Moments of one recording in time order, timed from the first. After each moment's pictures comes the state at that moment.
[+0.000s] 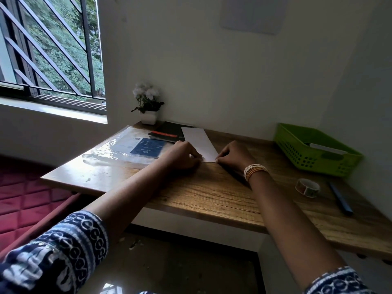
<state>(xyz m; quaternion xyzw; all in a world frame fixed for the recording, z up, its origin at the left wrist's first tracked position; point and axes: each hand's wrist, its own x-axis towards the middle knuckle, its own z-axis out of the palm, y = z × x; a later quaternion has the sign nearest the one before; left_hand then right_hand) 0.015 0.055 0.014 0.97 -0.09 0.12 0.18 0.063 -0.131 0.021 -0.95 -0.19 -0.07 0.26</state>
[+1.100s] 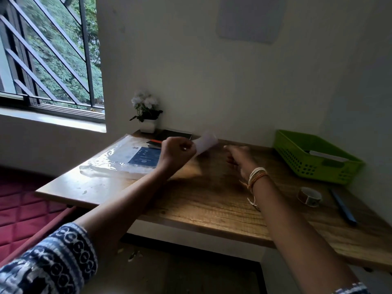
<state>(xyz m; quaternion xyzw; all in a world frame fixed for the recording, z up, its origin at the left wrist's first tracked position) 0.024 0.063 0.007 0.82 -0.08 0.38 0.42 0.071 -0.122 0.031 -0.74 0.02 -0.03 0.67</state>
